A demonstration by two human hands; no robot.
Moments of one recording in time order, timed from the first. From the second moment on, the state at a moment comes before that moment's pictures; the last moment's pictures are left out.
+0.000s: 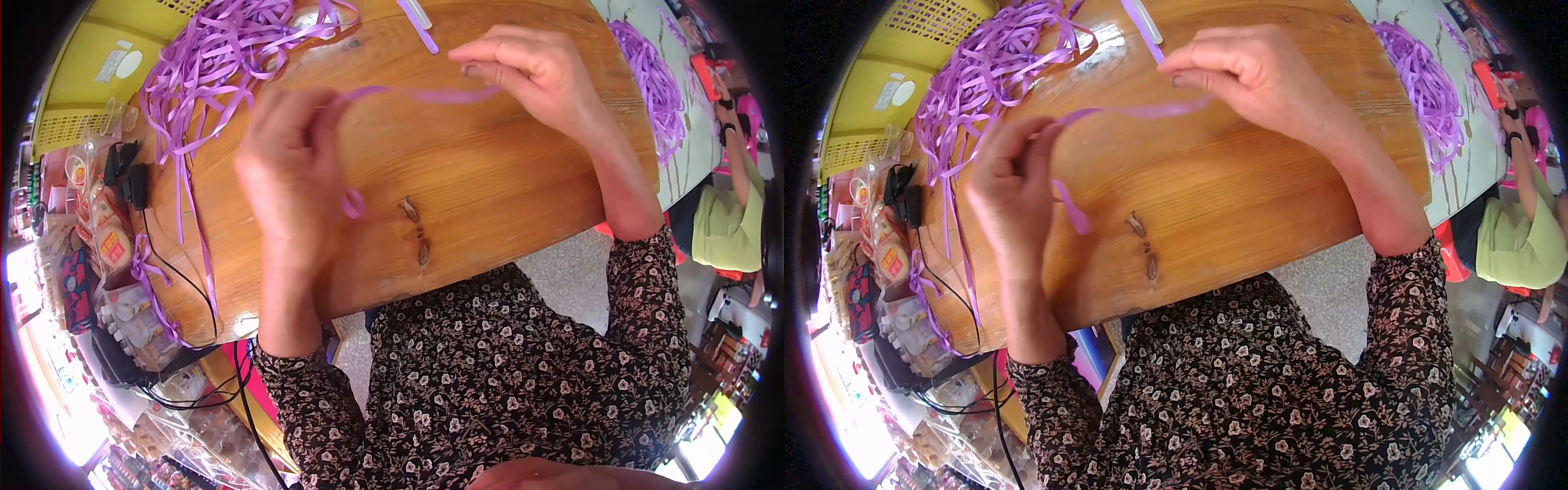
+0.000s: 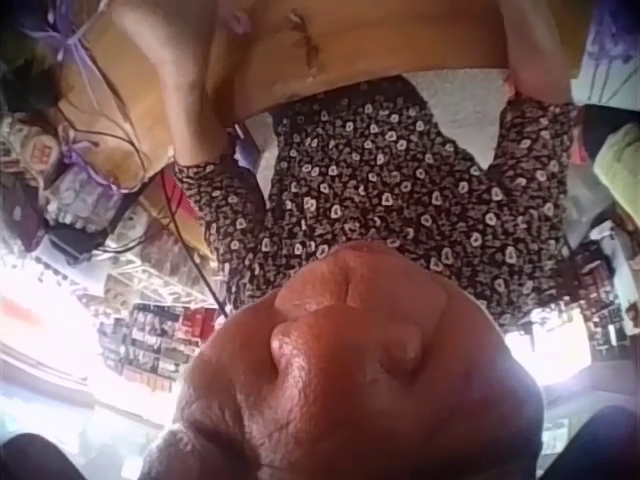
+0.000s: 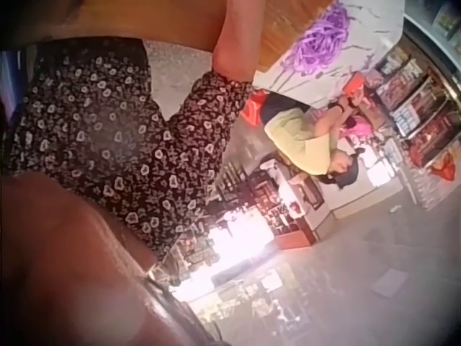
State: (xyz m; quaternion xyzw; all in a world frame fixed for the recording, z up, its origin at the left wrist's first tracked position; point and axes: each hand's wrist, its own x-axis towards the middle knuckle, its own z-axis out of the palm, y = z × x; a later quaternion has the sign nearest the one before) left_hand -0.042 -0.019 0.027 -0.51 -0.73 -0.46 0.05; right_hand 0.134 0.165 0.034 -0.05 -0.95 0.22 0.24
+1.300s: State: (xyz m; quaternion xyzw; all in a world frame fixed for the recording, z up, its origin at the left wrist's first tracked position) left_hand -0.013 0.010 0.012 -0.33 -0.56 -0.65 -0.39; right_hand 0.135 0.152 0.031 -0.01 -0.94 0.23 0.26
